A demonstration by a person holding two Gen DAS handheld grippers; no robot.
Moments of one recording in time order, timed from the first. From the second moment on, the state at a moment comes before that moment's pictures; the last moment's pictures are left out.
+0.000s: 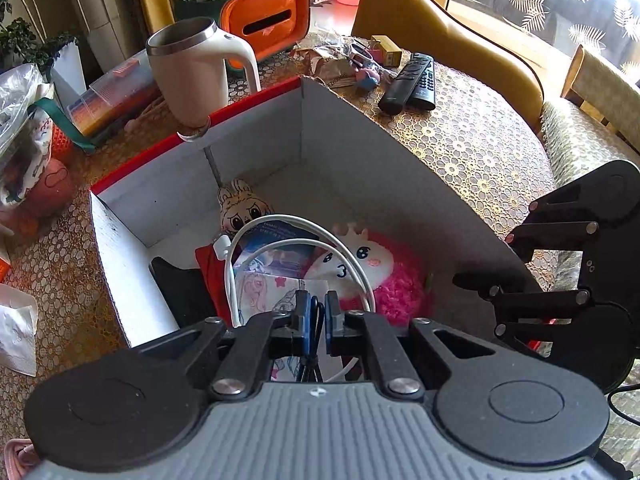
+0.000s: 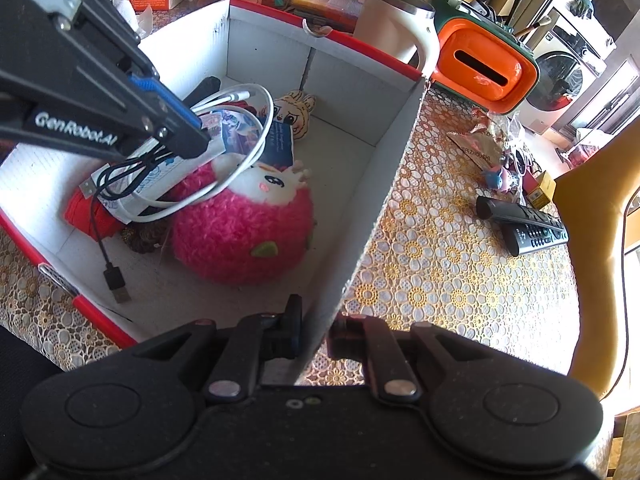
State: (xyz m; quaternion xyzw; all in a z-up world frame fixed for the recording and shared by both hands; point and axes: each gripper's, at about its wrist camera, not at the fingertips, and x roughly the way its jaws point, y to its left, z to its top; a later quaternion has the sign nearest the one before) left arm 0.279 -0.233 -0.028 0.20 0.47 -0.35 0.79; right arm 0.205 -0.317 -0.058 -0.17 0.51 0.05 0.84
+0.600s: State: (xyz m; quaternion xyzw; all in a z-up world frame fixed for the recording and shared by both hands) left arm 0.259 -0.213 -0.009 0.17 0.44 -0.36 0.80; right arm 0.202 -0.316 -0.058 -0.17 0.51 0.05 0.84
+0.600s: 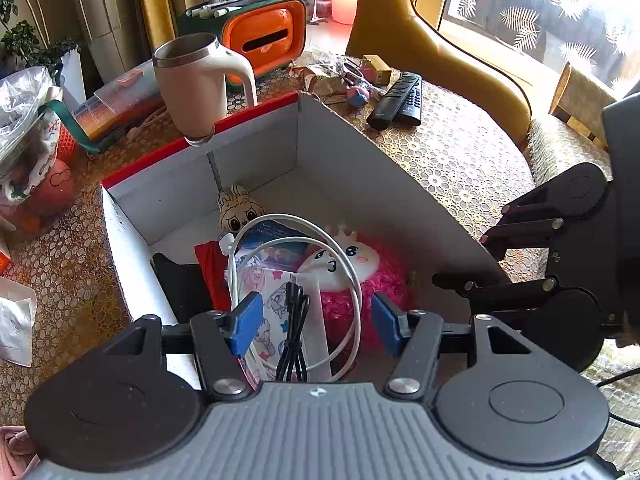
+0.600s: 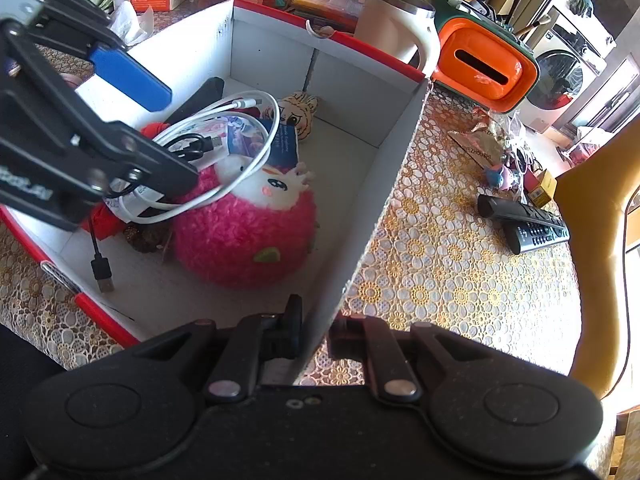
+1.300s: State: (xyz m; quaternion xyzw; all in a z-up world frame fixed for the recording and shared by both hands) left arm 0.226 -0.074 0.045 0.11 0.41 -0.33 0.84; right arm 0.202 -0.315 -0.056 -0.18 0.51 0.05 0.84
